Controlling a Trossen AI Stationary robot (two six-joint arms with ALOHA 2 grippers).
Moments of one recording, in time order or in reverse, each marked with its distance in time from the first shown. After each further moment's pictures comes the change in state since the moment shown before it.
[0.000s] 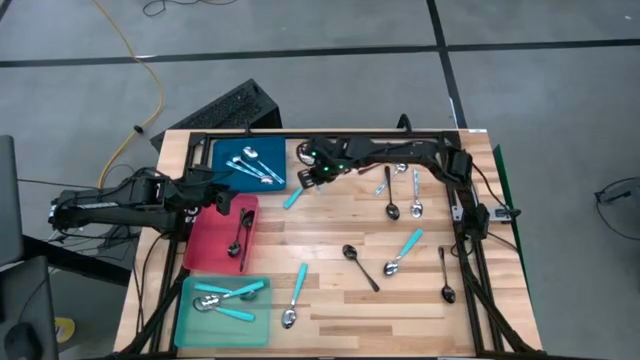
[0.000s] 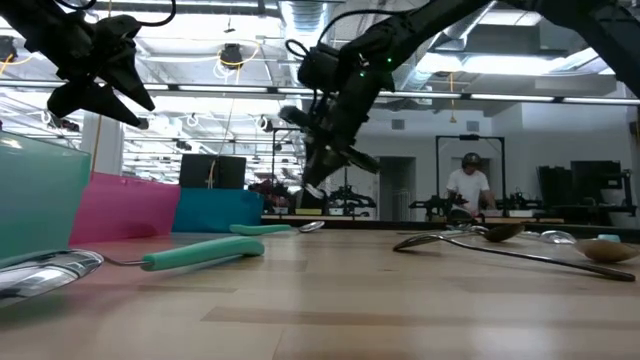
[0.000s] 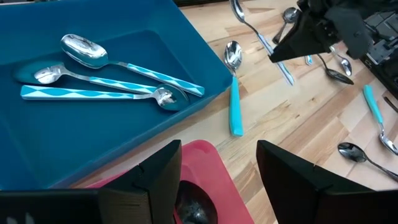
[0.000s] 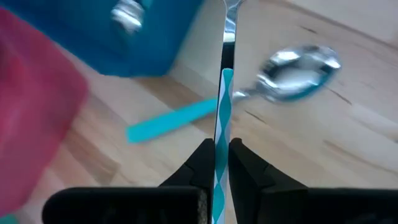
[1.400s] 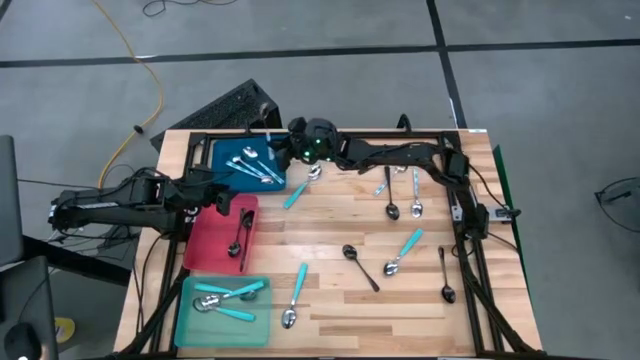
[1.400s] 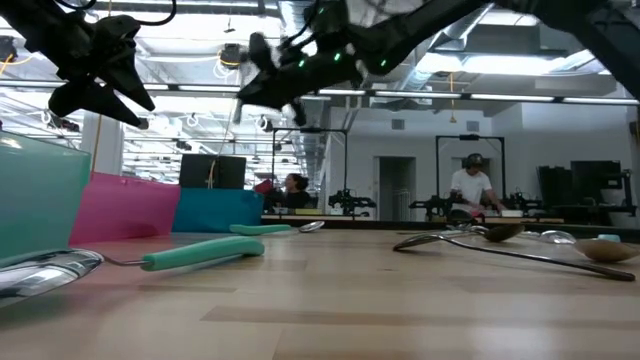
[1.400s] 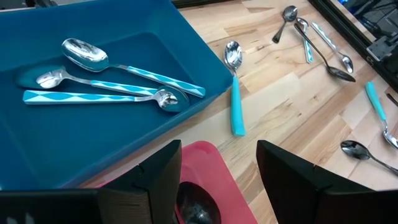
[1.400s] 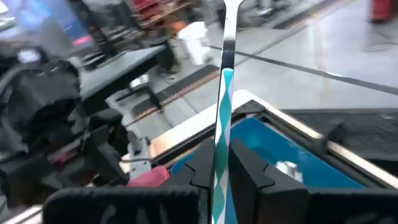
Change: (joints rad) left arm 0.000 0.000 0.000 0.000 -0.003 0.024; right arm 0.026 0.051 0.038 0.846 0.029 -0.376
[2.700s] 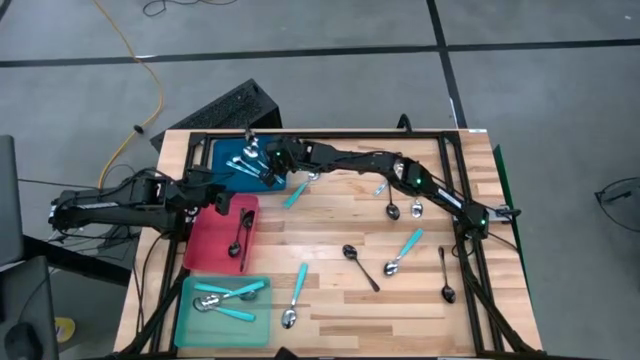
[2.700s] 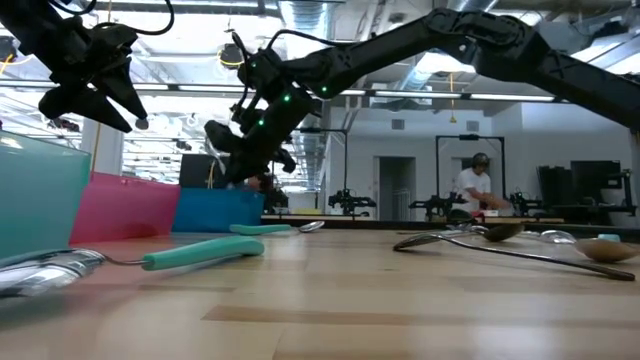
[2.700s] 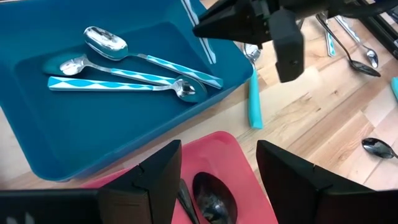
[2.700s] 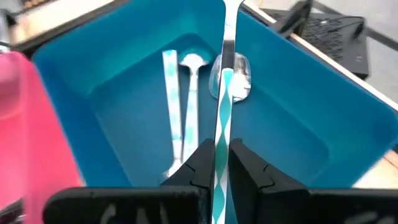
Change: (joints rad) left arm 0.004 0.000 0.000 -0.069 -0.016 -0.036; right arm 0.018 0.410 0.597 -0.688 0.217 -0.100
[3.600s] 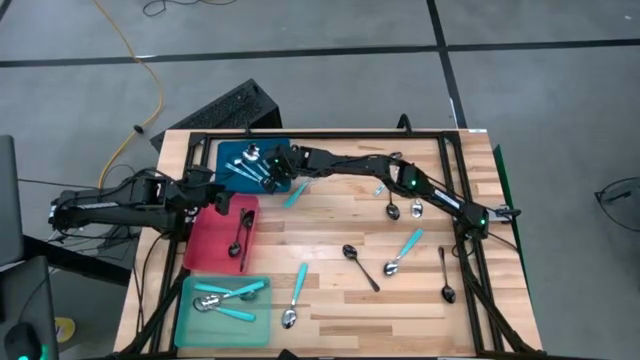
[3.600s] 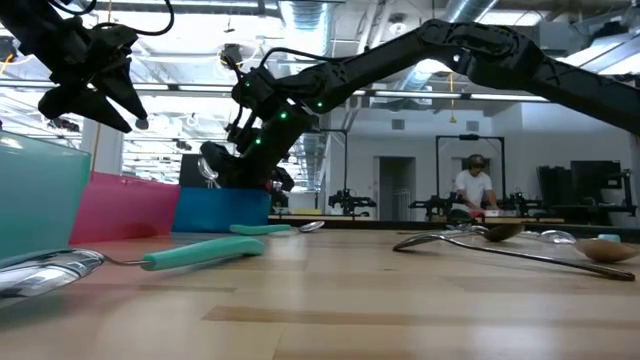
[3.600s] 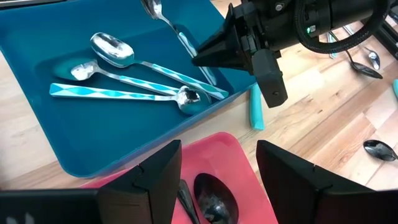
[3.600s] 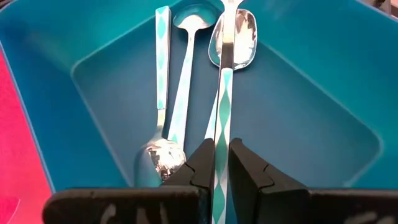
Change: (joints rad) left arm 0.000 0.000 0.000 -0.002 -0.007 -0.005; right arm 0.002 0.063 0.008 -0.021 -0.037 0.020
